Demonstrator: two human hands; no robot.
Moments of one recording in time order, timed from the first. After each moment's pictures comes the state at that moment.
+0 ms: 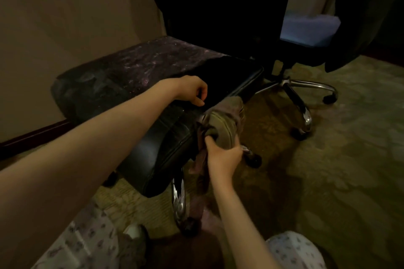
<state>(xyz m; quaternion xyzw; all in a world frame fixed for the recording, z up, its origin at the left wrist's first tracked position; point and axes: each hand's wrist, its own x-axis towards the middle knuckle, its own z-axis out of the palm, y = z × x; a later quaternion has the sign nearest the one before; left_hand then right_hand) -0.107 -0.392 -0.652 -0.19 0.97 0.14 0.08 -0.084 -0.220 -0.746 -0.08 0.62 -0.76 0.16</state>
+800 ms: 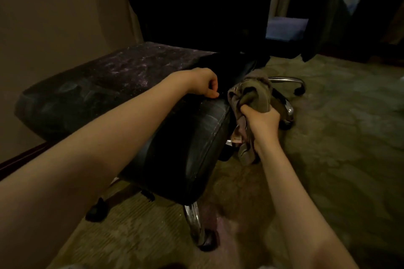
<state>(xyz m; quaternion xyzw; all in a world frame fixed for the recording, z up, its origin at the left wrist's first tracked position) -0.108 -0.406 -0.665 -0.09 0.99 0.11 0.01 -0.124 -0.238 -0.741 -0.05 0.66 -0.75 0.10</state>
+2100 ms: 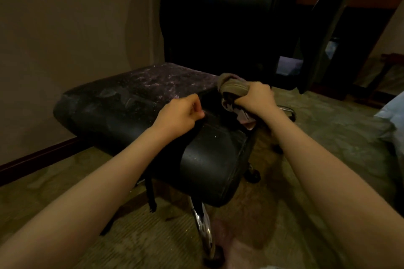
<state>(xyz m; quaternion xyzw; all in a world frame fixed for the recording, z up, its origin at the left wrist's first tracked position) 0.037 -0.441 -0.687 -0.12 0.94 0.21 -0.24 -0.109 -0.296 -0.655 -0.31 0.91 -0.26 -0.10</state>
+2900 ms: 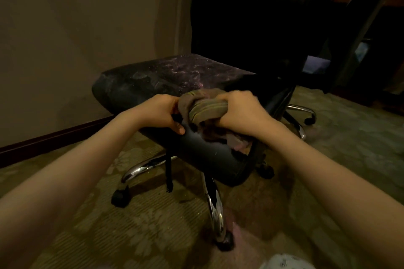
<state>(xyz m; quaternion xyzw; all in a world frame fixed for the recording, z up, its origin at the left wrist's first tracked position) 0.123 -0.483 -0.683 -0.15 0.97 0.18 -0.07 0.015 -0.309 -0.657 -0.51 0.84 -0.17 -0.06</state>
